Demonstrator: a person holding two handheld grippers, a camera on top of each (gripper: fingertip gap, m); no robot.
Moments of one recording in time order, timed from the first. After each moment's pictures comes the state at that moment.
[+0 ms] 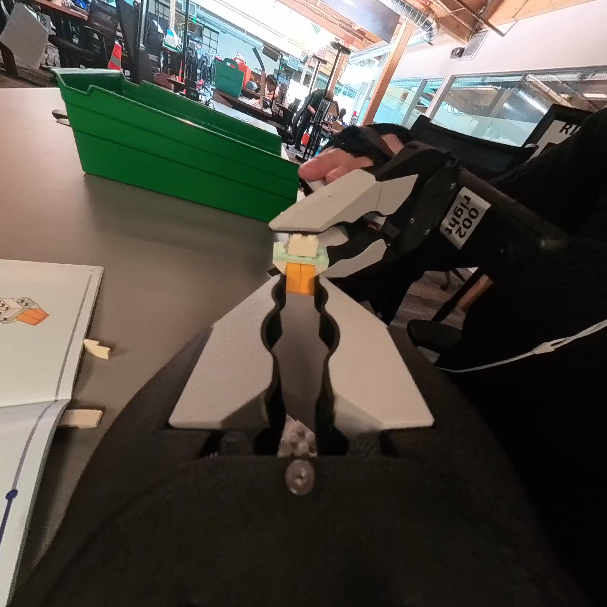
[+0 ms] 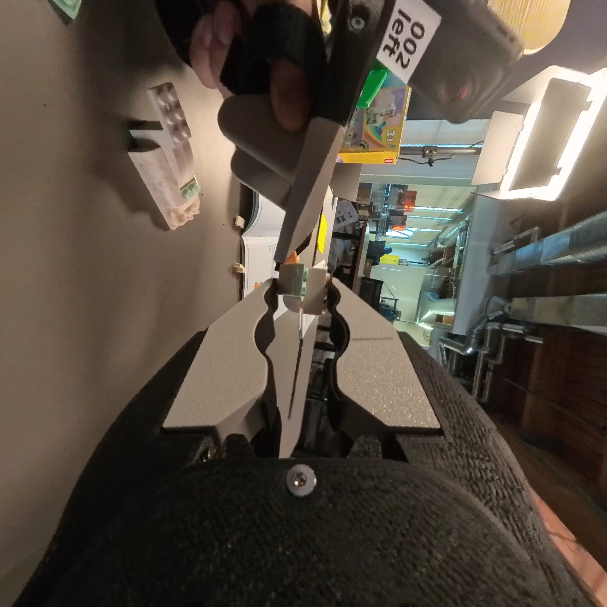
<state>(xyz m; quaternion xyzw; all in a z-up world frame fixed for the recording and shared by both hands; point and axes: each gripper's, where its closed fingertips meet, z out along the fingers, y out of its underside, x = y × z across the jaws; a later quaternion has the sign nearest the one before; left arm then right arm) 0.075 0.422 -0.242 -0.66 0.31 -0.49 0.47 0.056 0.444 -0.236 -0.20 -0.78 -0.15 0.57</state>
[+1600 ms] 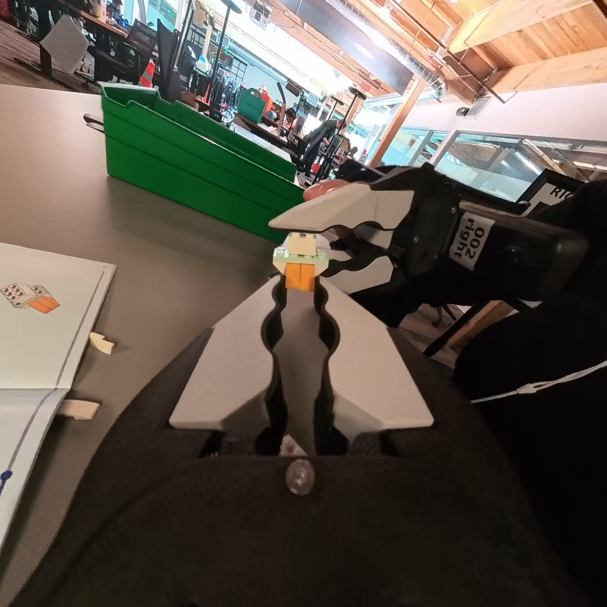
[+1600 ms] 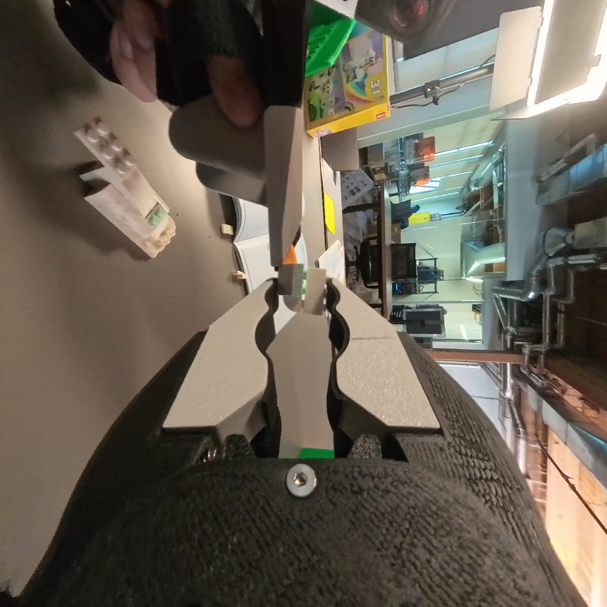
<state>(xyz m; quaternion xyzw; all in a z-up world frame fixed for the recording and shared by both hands) 0.068 0.431 -0.230 -0.67 0.24 -0.51 0.48 0.052 0.454 -0.227 -0.32 -0.74 -0.09 0.58</state>
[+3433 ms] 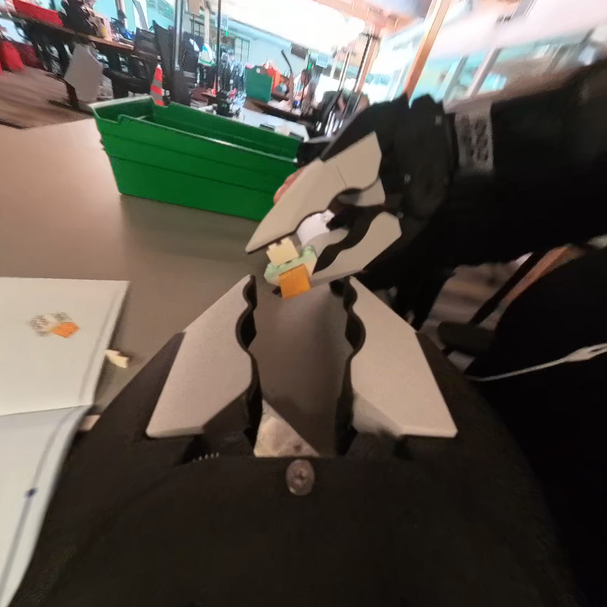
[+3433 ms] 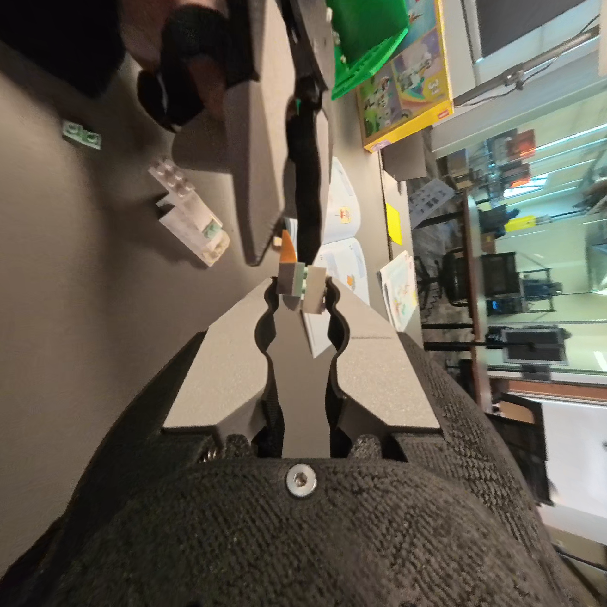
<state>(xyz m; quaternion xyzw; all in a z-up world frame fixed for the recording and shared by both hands) 0.081 0.423 -0.237 -0.67 0.31 -0.43 0.51 0.058 0.446 -0.241 -0.37 -0.78 0.03 0.51</state>
